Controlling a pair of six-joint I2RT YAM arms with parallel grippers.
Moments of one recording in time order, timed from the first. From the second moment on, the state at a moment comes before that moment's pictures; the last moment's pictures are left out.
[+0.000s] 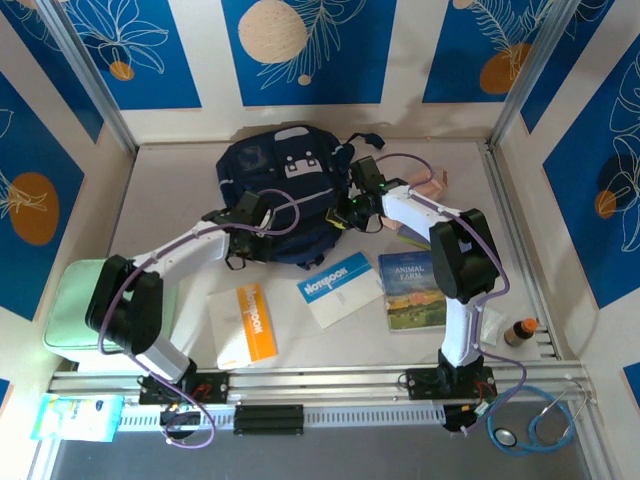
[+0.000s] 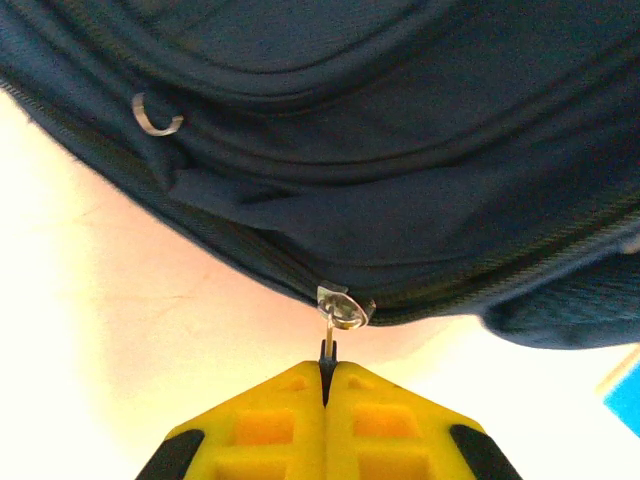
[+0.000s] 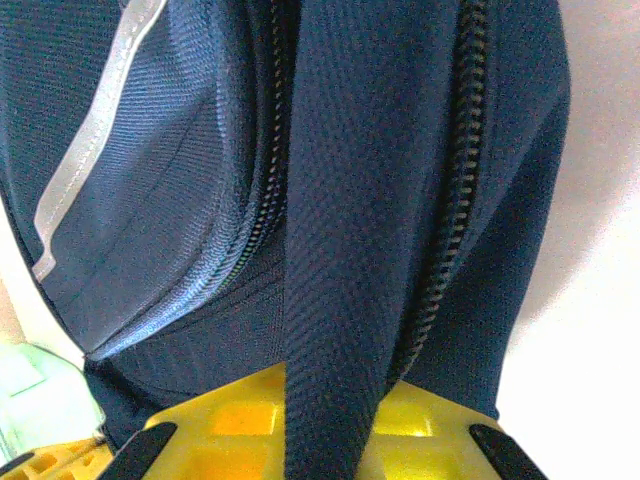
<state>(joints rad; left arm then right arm) -0.49 1.61 1.09 -0.68 -0.08 -0.18 0.42 1.96 1.43 -0.52 -0.38 0.81</state>
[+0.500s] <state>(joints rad) -0.57 1.65 1.16 -0.66 0.08 -0.22 0.42 1.63 1.15 -0.48 -0.39 0.97</state>
